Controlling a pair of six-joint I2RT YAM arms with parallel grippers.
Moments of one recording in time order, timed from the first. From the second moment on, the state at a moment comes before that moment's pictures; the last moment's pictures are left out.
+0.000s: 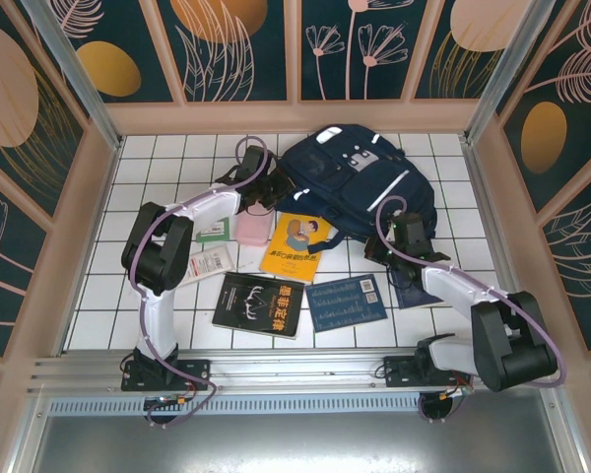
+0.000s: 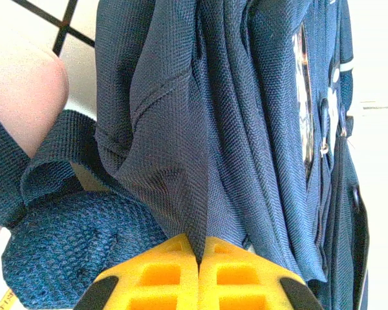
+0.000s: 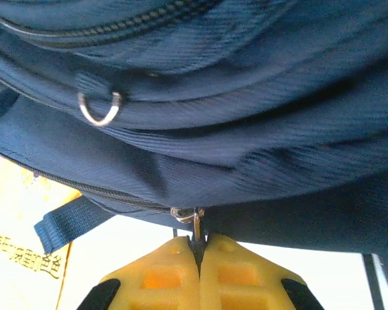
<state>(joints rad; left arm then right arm) -0.47 2.03 1.46 -0.15 0.23 -1.08 0.28 1.26 0.51 -0.05 -0.18 0.60</state>
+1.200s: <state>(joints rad) -0.35 1.83 1.55 -0.35 0.11 -0.93 0.55 1.31 0.80 -0.21 -0.27 0.63</state>
